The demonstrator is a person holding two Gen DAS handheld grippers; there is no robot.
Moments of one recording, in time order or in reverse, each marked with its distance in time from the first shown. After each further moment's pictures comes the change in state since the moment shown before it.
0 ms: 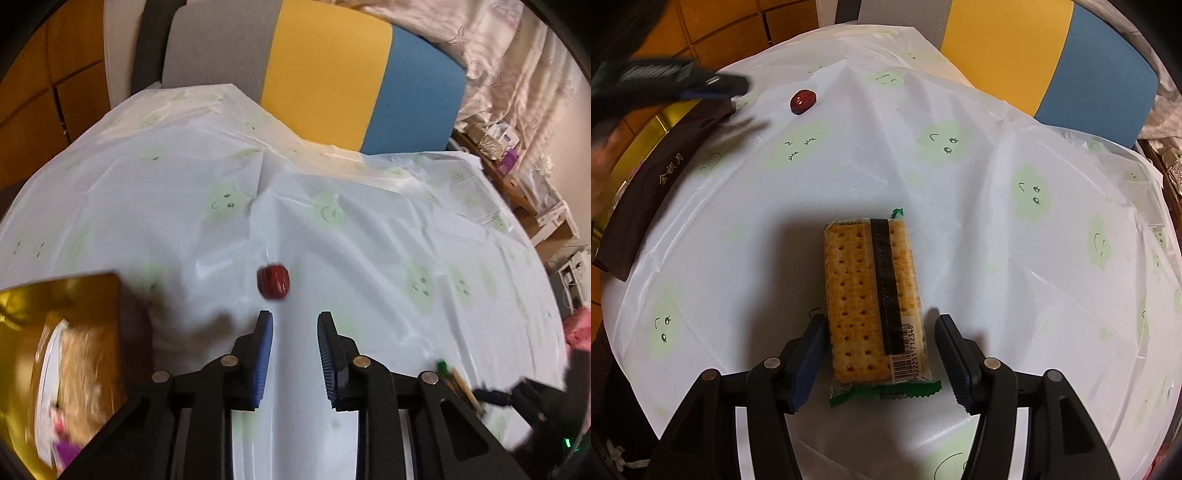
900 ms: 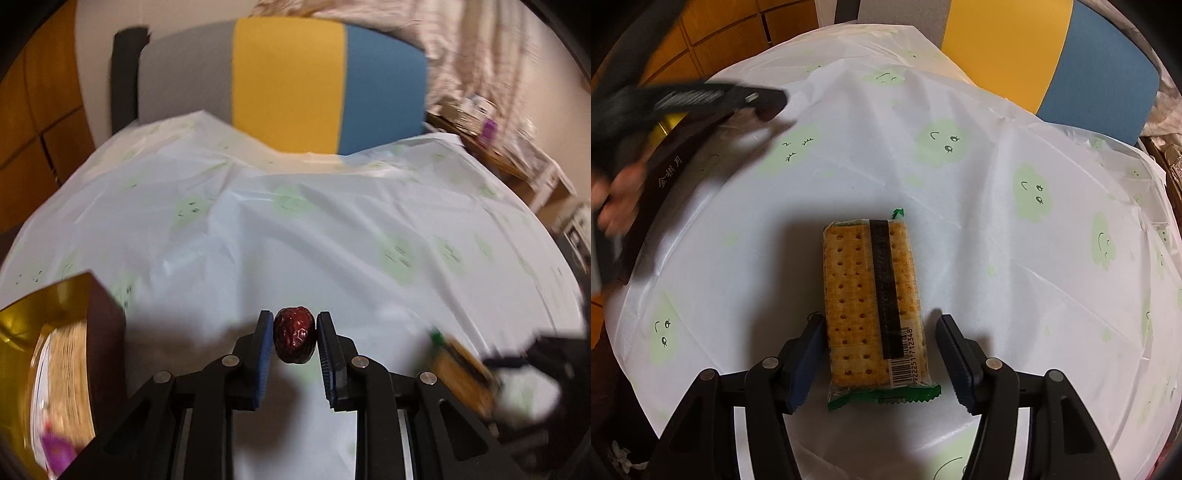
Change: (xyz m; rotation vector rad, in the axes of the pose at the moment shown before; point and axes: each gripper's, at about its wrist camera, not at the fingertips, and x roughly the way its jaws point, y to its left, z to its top) left arm -0.018 -0.051 -0.056 0.172 -0.107 0.017; right arm 0.001 -0.003 0.001 0.009 0.000 0.014
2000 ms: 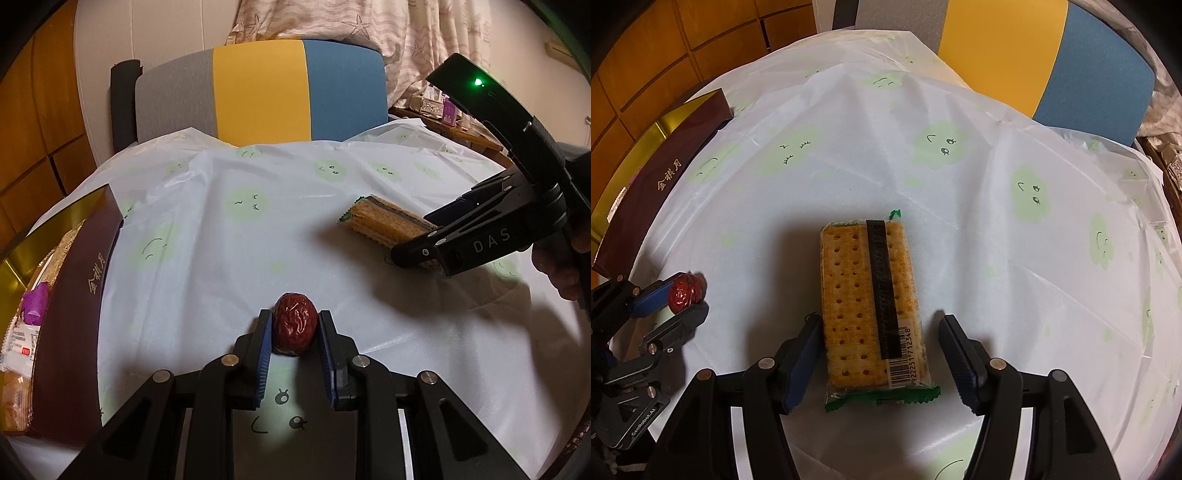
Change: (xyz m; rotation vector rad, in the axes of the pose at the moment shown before) left arm -0.035 -0.050 -0.138 0.088 -0.112 0.025; right arm 0.000 -0.002 -0.003 0.010 -0.024 -0.004
